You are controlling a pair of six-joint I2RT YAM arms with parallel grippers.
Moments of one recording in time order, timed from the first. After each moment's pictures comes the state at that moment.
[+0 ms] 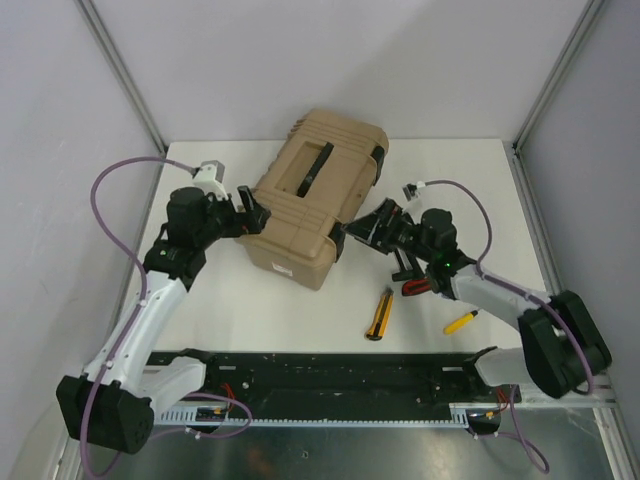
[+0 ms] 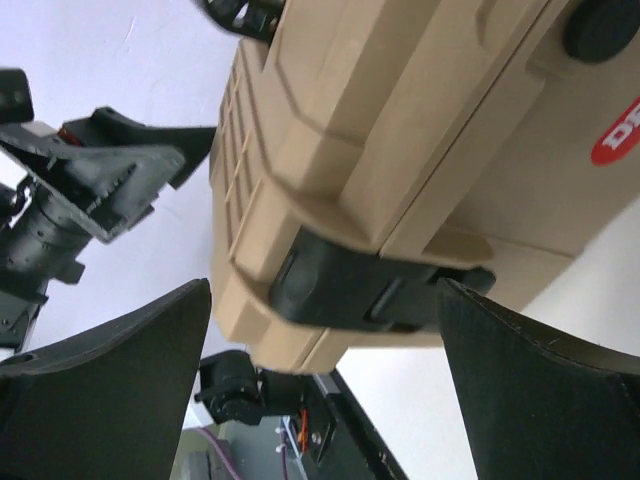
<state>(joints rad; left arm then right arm) -0.21 0.99 0.92 -0.30 0.16 -0.33 0.48 1.30 0.63 0.54 -0.45 1.03</state>
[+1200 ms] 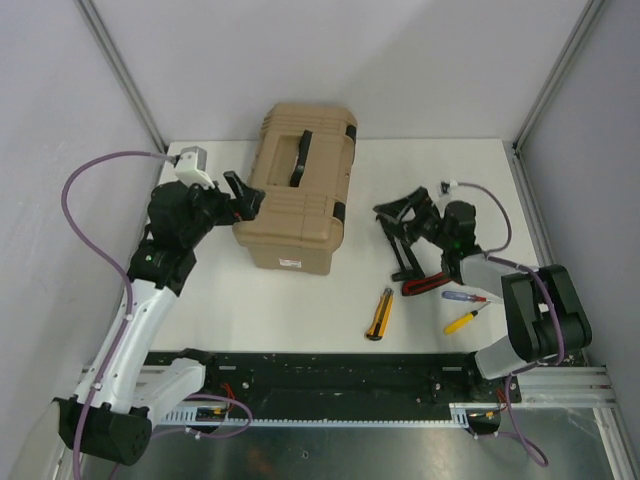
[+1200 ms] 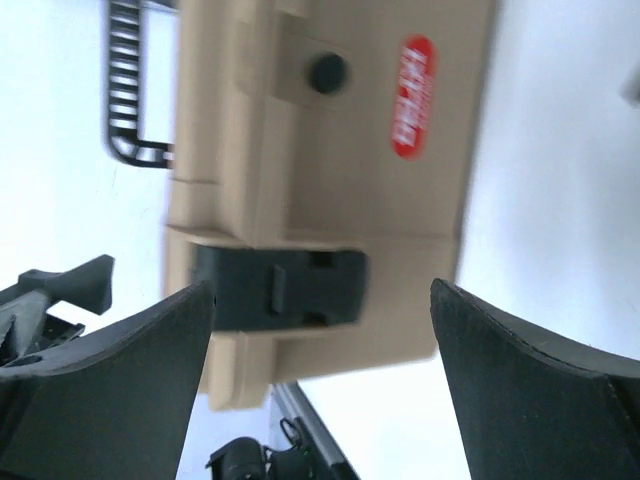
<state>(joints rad) -0.21 0.93 1.00 -0.29 0.14 -0.39 0.25 1.51 0.71 0.64 -0.51 1.12</state>
